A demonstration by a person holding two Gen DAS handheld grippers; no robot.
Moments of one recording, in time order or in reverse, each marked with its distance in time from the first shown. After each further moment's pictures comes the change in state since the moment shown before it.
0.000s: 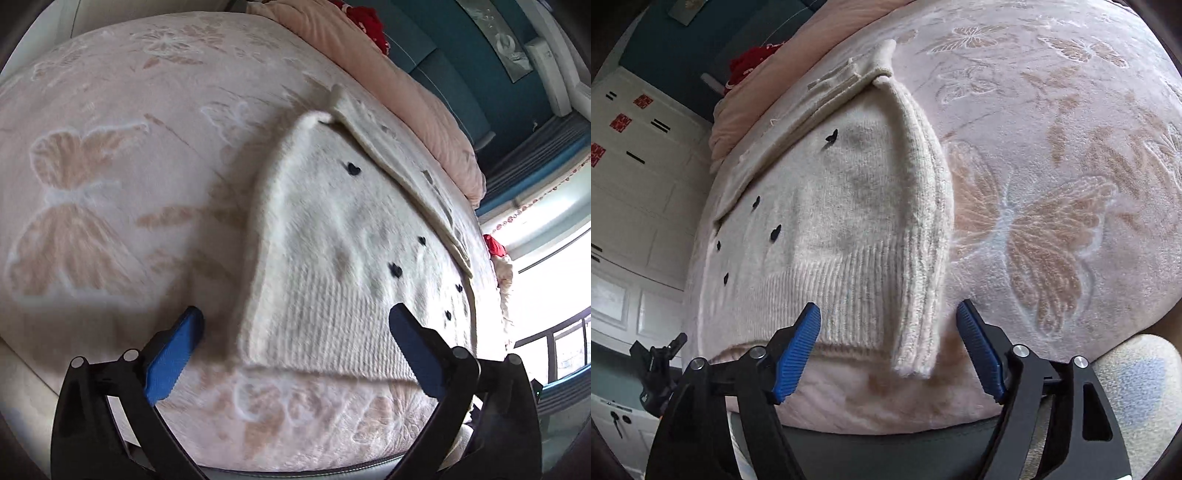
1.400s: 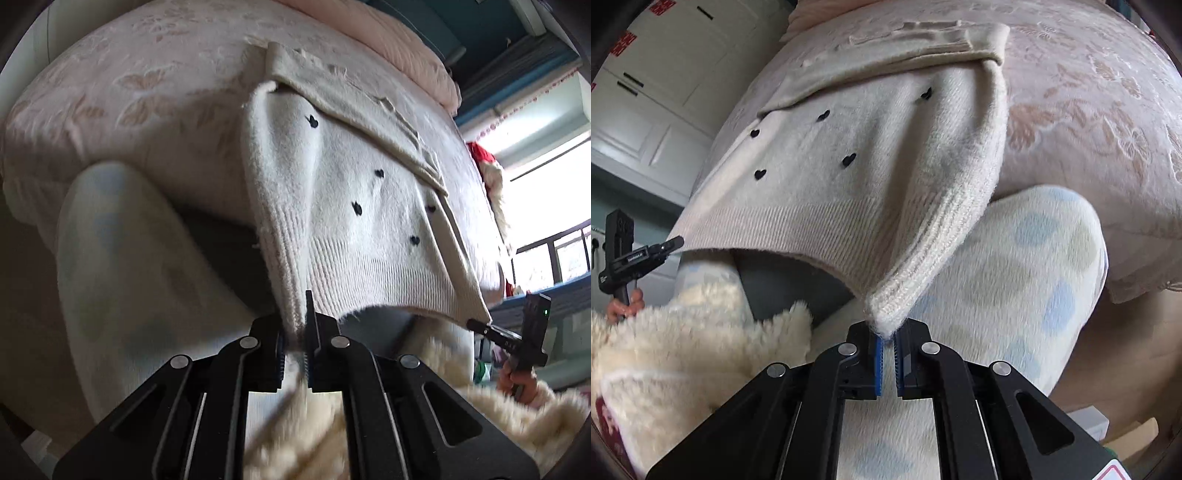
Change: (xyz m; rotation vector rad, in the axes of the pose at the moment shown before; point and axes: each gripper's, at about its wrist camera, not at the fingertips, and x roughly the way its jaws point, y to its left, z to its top) left arm -0.164 -0.025 -0.130 0.185 0.280 0.013; right arm -0.116 0.008 -0.114 -0.443 0.345 -0.026
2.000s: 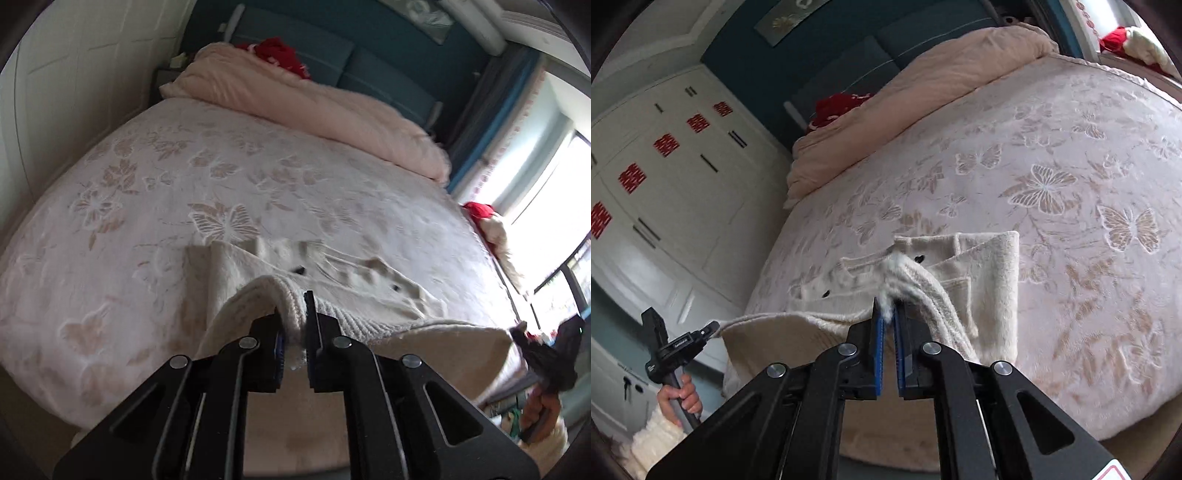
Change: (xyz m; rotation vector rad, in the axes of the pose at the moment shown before) left arm 0.040 -0.074 0.250 0.111 -0.368 0.068; right arm -0.045 -0.061 0.225 0.220 -0.580 0.095
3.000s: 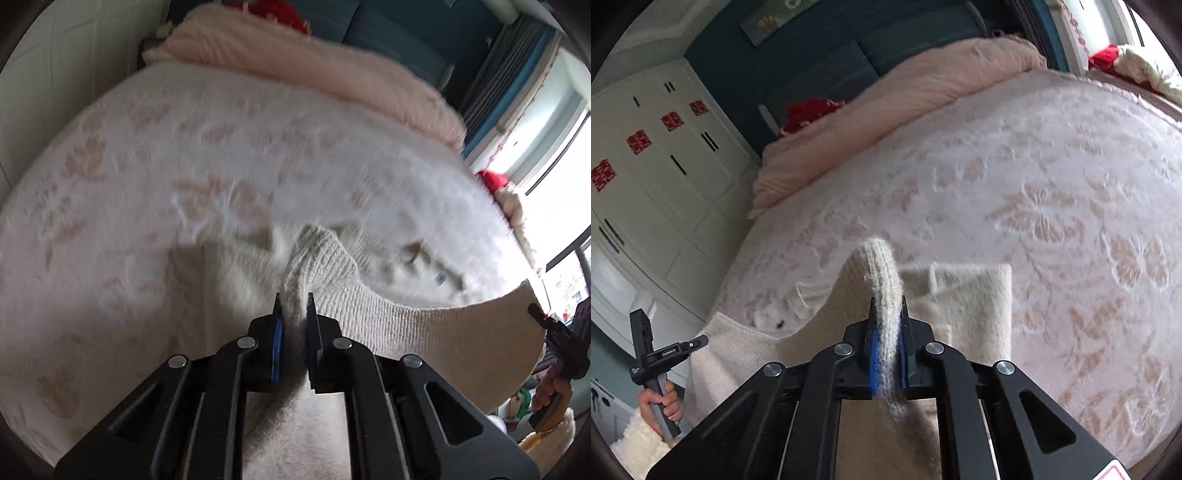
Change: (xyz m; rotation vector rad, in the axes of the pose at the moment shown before) left arm 0.062 0.018 0.030 0.055 0.097 -0.008; right arm 0.042 0.009 0.025 -0.045 -0.078 -0.078
